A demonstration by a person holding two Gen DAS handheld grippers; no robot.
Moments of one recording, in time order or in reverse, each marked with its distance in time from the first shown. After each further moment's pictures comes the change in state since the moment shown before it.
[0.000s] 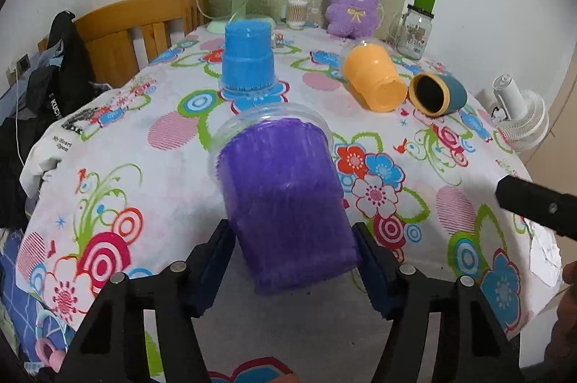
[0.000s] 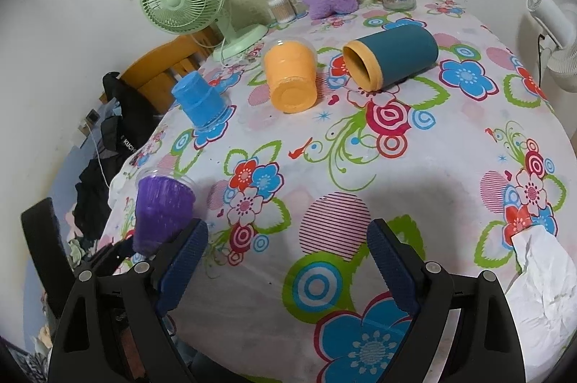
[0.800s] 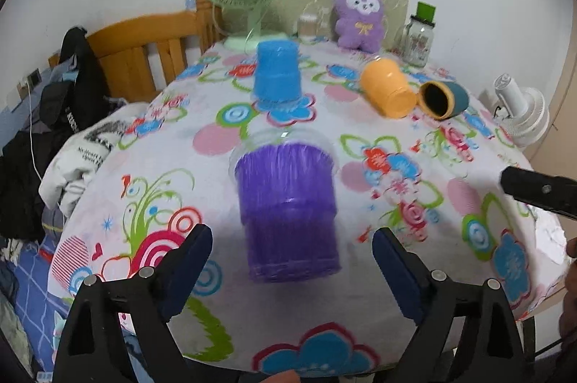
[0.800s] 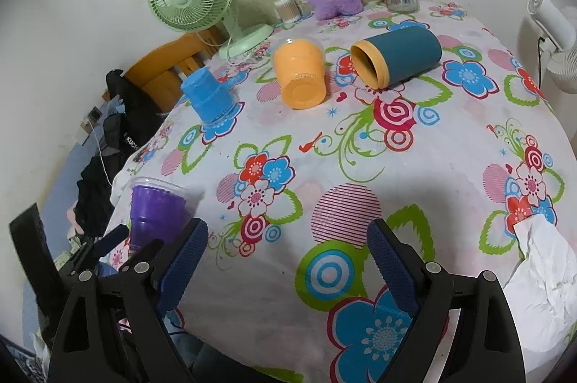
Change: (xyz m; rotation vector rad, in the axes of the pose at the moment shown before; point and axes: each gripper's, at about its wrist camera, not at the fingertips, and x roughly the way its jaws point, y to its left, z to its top) left arm -0.024 0.031 -0.012 0.034 -0.039 0.040; right arm -0.004 0.010 -0.007 -0.009 -0.001 -0.001
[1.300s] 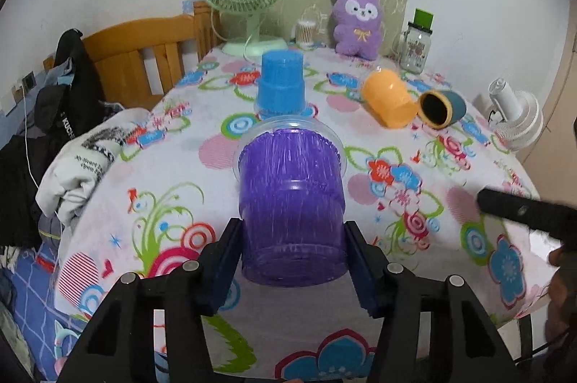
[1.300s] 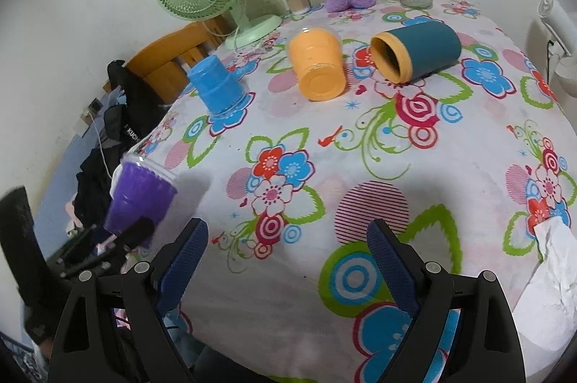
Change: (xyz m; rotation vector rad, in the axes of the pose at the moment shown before) left arm -0.012 0.012 0.015 0.012 -0.019 -0.037; right arm 0.015 0.018 0.000 -0.024 0.025 0.008
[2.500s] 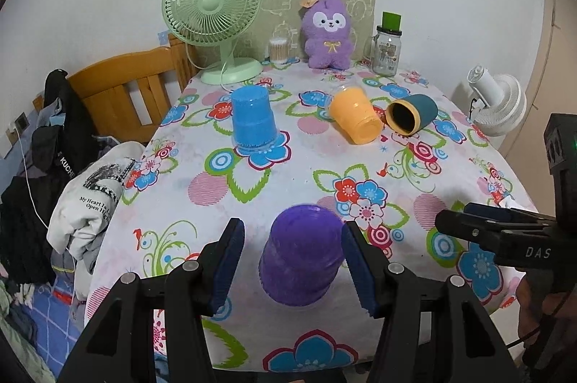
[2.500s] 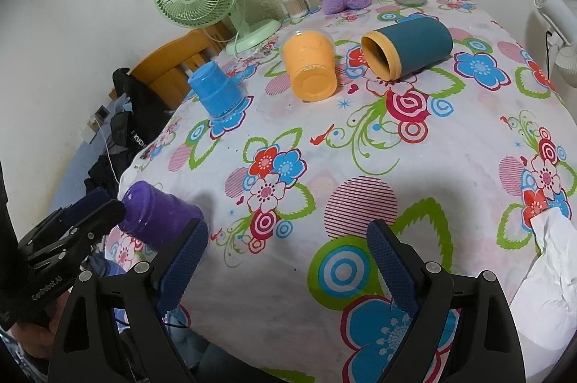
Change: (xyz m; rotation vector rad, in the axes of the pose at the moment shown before) left arm -0.032 -0.029 0.025 0.124 -0.013 -0.011; right arm -0.008 -0.014 -0.006 0.026 -0.018 0.031
